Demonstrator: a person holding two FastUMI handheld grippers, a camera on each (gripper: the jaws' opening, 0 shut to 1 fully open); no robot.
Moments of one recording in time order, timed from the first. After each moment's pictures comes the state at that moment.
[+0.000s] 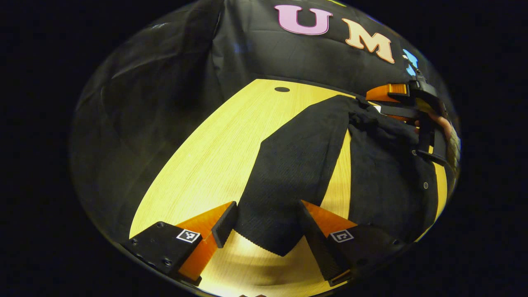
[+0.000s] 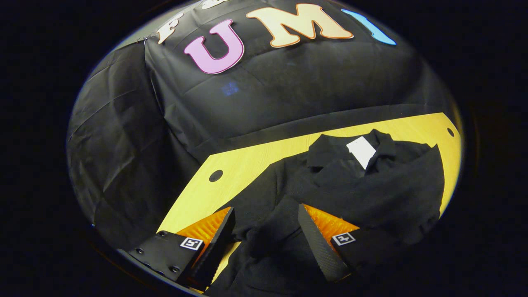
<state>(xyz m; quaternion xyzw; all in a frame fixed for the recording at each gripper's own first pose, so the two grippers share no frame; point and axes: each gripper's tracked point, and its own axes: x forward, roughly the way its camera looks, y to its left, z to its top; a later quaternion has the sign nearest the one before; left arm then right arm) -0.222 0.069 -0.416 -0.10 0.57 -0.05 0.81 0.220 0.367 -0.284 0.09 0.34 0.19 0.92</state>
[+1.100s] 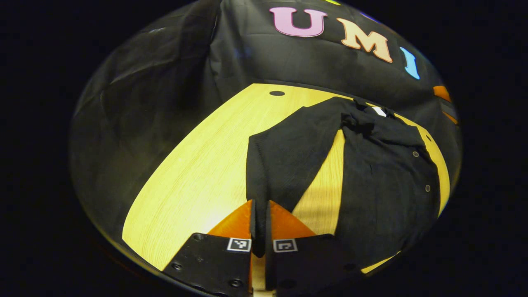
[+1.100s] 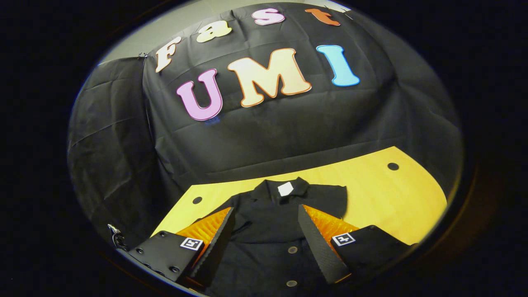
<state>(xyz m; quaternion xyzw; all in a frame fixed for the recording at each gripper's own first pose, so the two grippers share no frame) -0.214 0.044 -0.411 -0.08 0.56 -0.03 0.82 0.127 0.195 -0.153 0.08 0.24 0.09 0.96</state>
